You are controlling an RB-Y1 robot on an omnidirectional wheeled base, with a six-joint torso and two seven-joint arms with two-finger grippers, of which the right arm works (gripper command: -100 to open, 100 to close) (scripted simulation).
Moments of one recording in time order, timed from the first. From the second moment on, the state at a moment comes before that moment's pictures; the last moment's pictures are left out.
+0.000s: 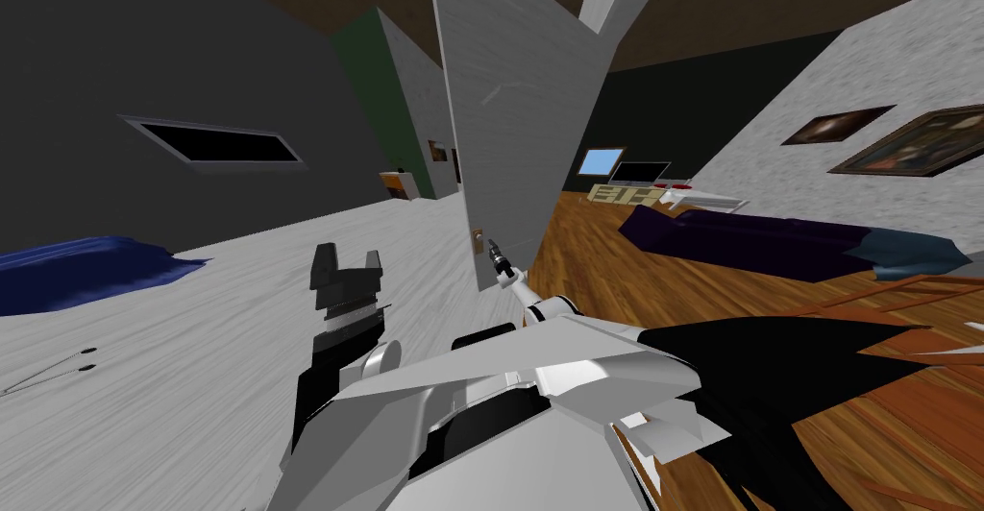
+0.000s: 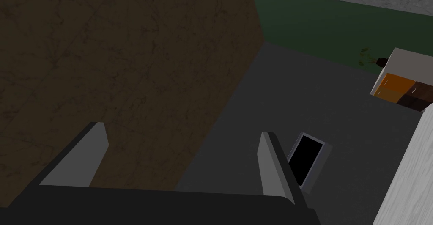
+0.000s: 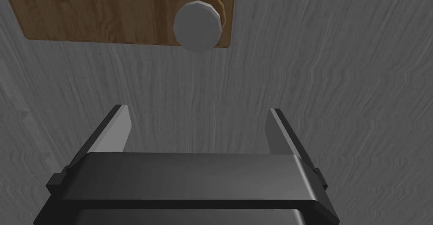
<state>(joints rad) -0.48 0.04 -0.10 -0.67 0.25 -0.46 -0.17</state>
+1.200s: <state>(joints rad) -0.46 0.00 0.03 -0.70 0.21 -0.45 -0.20</state>
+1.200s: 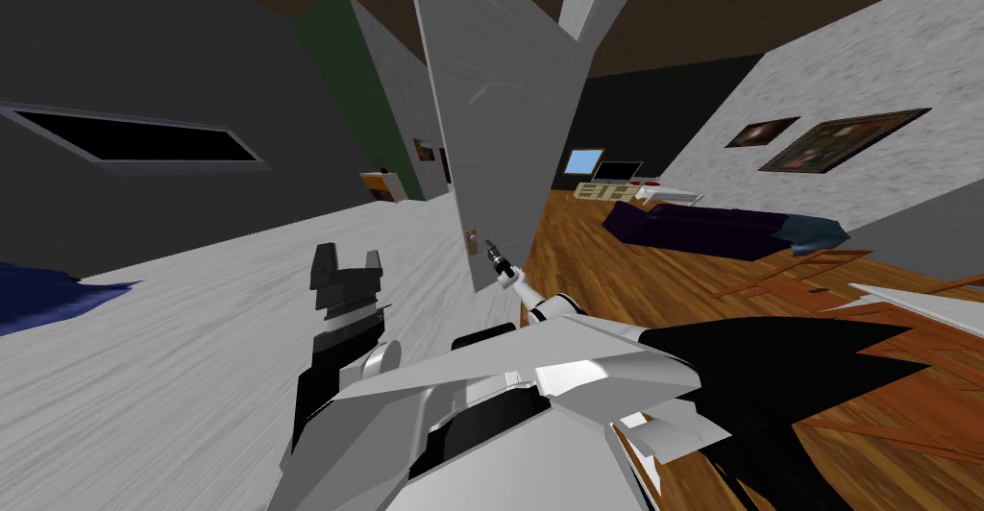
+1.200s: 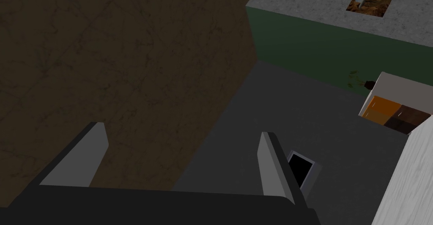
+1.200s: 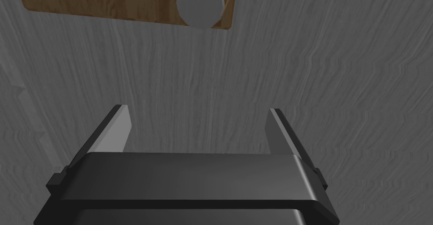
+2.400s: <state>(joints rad) -0.45 0.01 0.06 -0.72 0.20 -0.45 -0.20</state>
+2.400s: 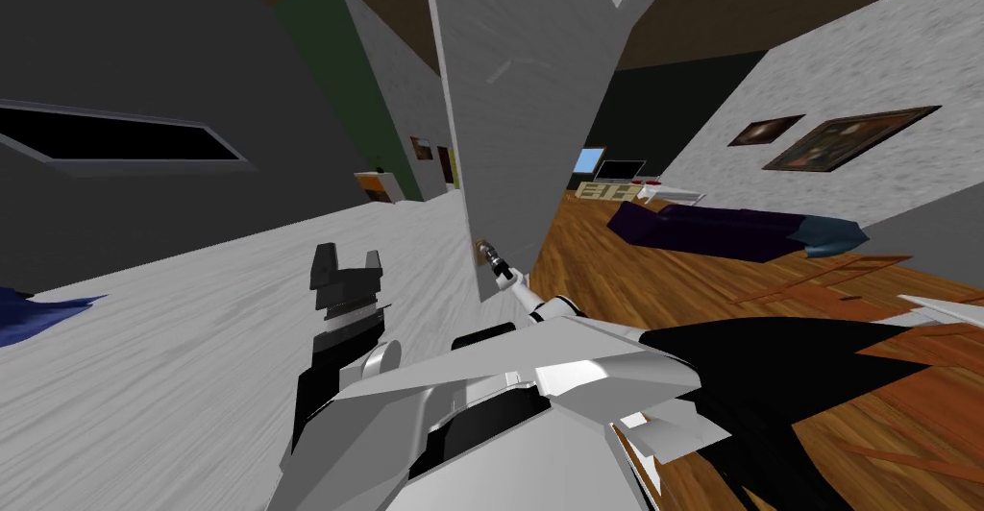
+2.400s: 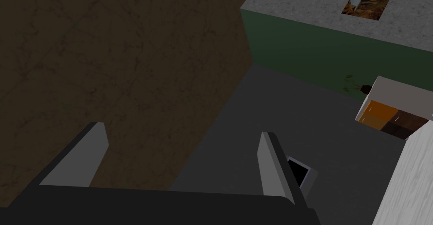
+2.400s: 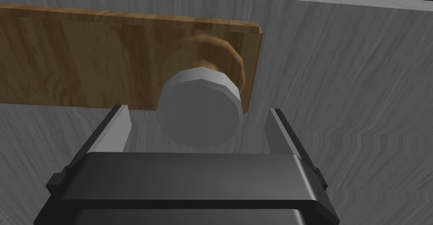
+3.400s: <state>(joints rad) -0.43 -0.01 0.04 -0.70 0.19 -0.45 -0.18</state>
